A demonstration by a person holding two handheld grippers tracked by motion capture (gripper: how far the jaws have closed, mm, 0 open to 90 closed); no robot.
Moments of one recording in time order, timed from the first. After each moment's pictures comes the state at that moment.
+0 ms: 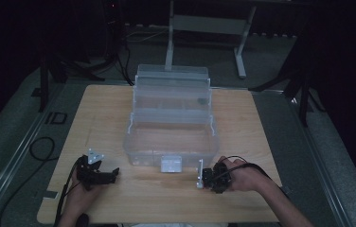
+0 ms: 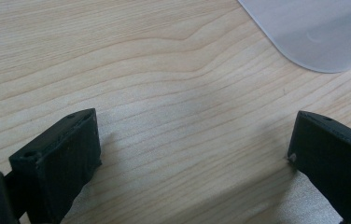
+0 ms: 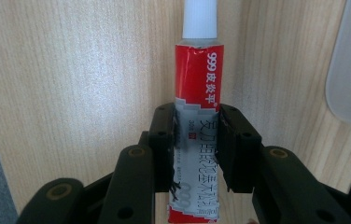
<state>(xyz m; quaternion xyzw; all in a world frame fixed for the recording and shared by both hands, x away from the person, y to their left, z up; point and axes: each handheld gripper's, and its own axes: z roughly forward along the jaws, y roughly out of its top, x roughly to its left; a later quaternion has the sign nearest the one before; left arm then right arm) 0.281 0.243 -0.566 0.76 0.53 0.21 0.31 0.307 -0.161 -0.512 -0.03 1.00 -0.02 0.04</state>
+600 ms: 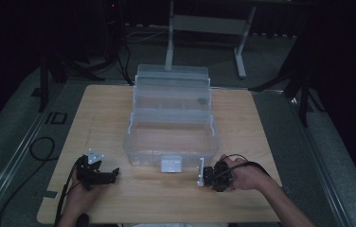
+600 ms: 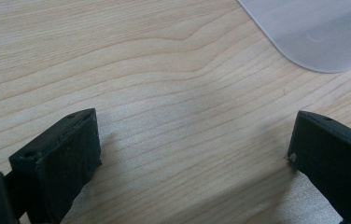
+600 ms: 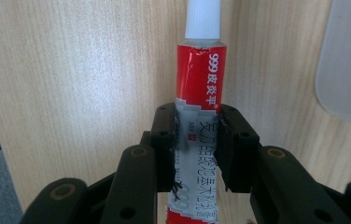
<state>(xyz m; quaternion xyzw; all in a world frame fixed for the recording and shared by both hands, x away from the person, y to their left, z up) 0.281 0.243 -0.566 0.76 0.53 0.21 0.31 0.309 -0.164 -0.505 -0.02 1.00 -0.02 0.04</state>
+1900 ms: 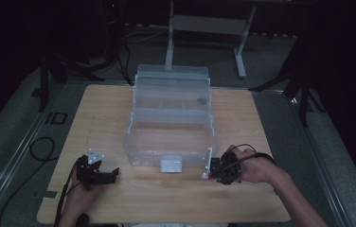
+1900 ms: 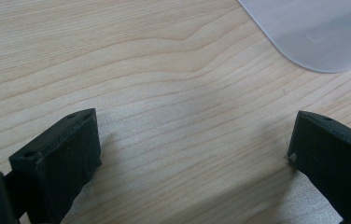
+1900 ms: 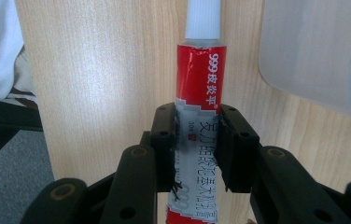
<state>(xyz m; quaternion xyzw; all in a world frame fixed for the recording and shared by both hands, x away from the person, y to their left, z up) 0.281 0.243 -0.566 0.76 0.53 0.21 0.31 0.309 -0.173 -0.449 -0.02 1.00 0.00 0.05</state>
